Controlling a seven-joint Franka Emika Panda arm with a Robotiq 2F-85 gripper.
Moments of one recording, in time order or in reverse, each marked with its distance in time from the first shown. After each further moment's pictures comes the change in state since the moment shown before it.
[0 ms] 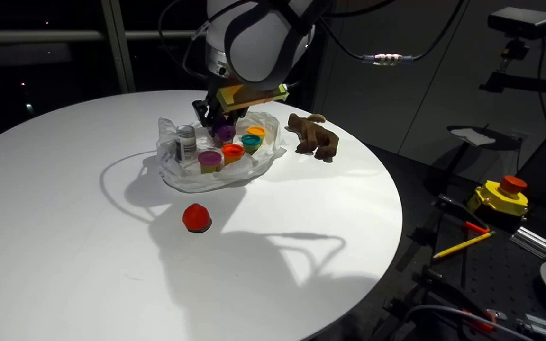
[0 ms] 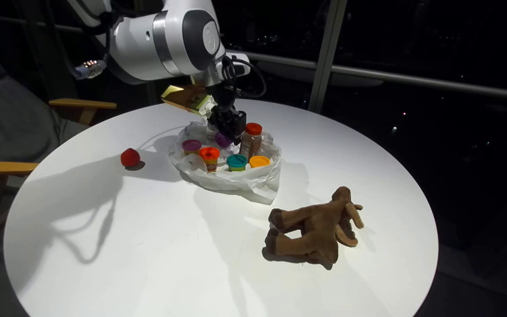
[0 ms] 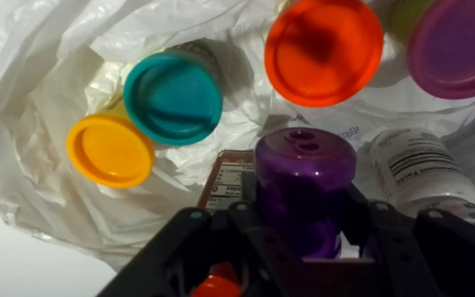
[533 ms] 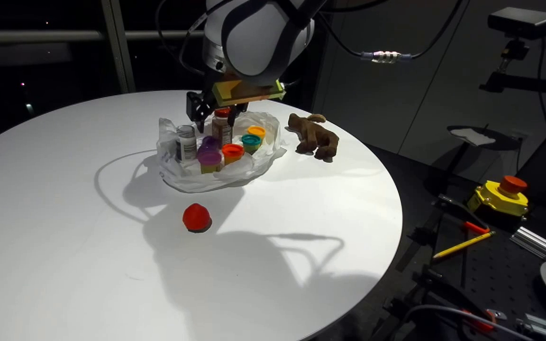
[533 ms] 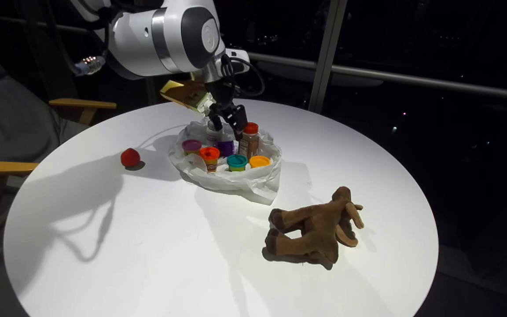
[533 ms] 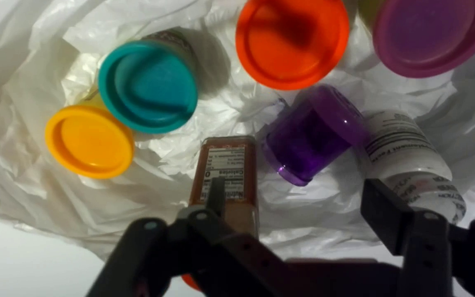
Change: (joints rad) arm -0.018 -0.011 0.023 0.002 0.026 0.026 -0.004
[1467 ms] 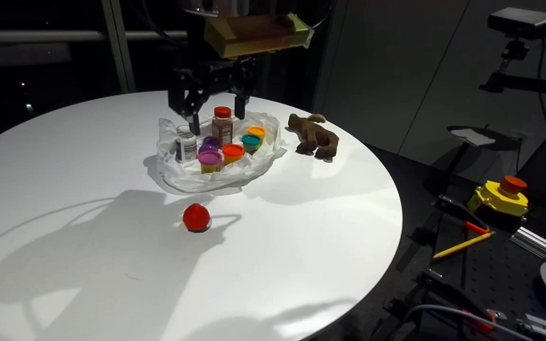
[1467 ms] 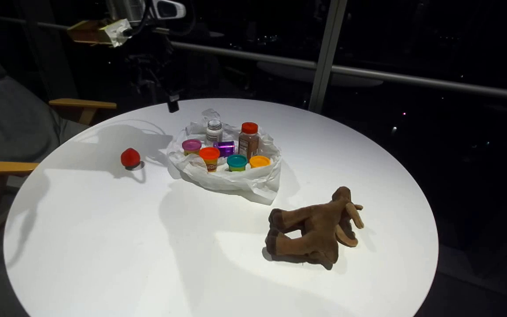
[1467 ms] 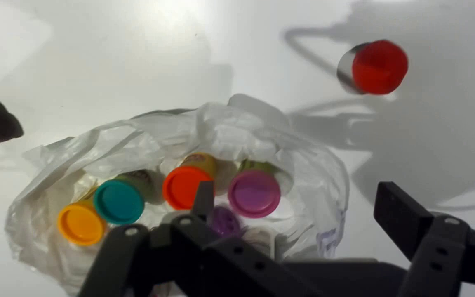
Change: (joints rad) arm 0.065 -0.315 0.161 -0.182 -0.035 -0.388 0.024
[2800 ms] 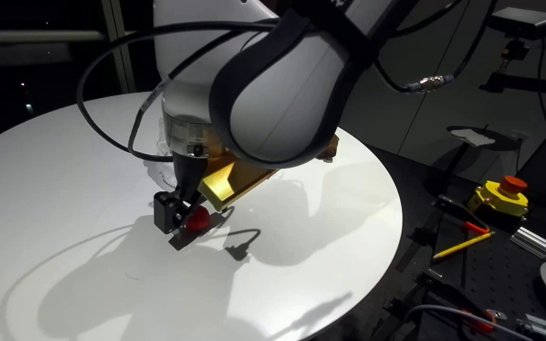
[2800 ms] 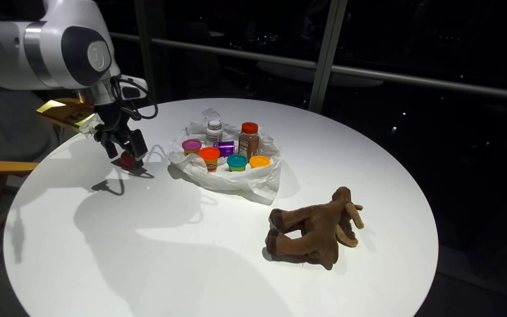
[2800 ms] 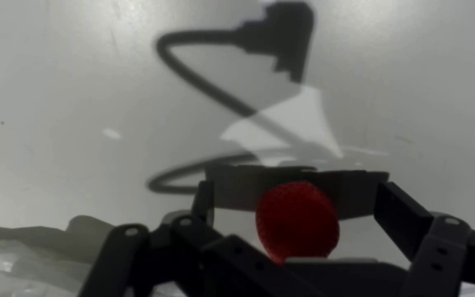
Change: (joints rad) arm 0.093 0.251 0.030 -0.049 0.022 0.330 -0.001
